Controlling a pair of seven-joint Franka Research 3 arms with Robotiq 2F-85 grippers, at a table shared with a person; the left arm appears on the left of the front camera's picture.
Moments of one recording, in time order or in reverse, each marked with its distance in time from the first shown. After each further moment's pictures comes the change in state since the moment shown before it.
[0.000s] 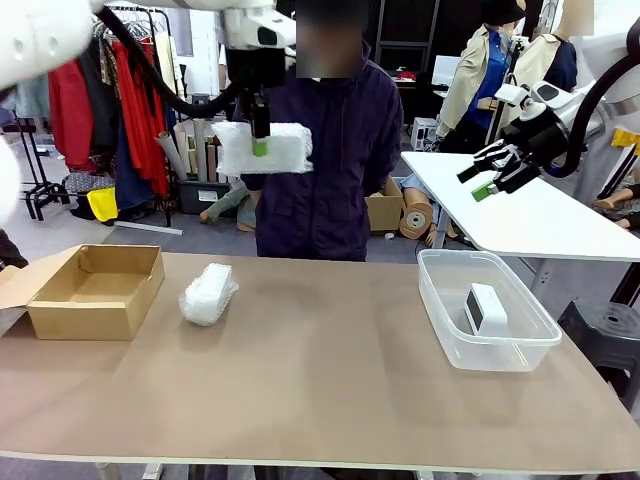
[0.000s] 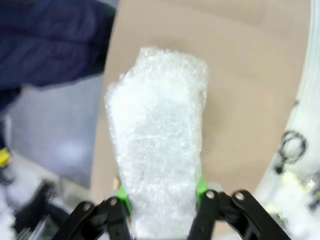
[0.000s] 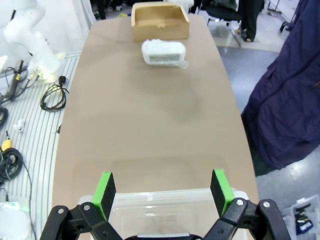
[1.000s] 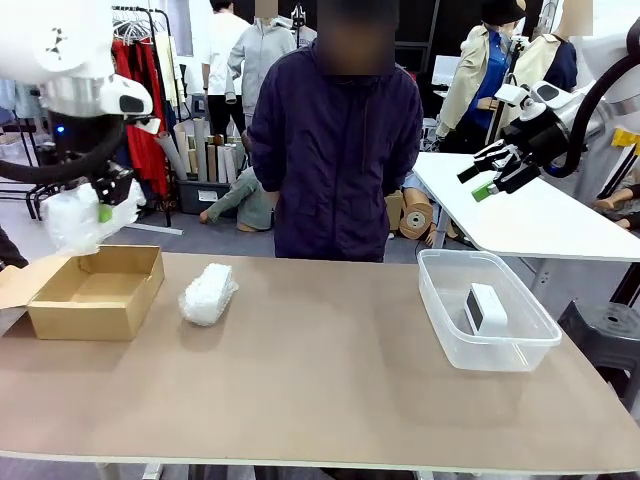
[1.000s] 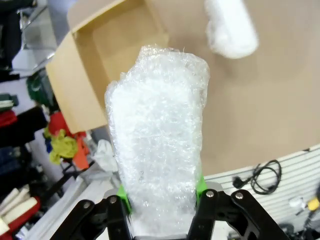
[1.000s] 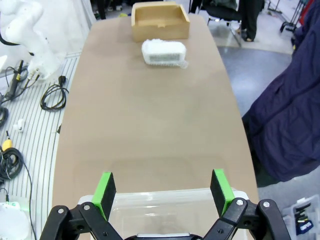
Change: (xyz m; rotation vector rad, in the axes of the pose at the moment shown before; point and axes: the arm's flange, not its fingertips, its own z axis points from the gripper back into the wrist) left arm -0.246 -0.060 -0.054 0.178 0.207 0.914; right arm 0.000 0.000 0.000 0.000 0.000 0.000
